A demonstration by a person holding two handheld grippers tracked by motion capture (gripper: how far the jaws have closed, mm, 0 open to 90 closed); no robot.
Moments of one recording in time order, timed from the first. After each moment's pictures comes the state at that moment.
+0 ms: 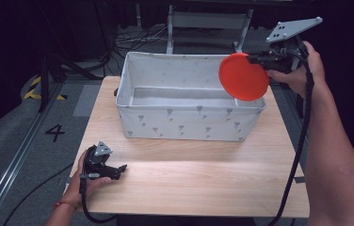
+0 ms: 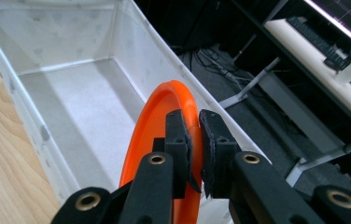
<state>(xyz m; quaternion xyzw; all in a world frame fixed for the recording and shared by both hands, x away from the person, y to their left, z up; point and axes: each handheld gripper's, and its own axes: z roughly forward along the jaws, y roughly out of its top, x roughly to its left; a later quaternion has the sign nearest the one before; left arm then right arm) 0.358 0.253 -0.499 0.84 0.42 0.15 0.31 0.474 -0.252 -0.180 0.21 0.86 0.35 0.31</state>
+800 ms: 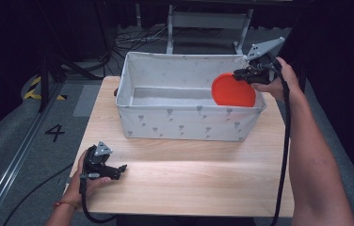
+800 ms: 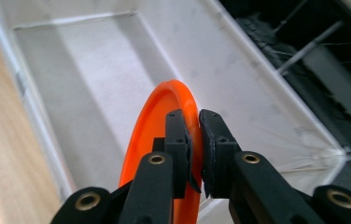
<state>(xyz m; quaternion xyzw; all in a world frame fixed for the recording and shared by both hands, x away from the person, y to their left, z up) 0.358 0.253 -0.499 0.84 0.42 0.15 0.31 0.515 -0.245 -0.251 0.20 0.90 0.32 0.23</state>
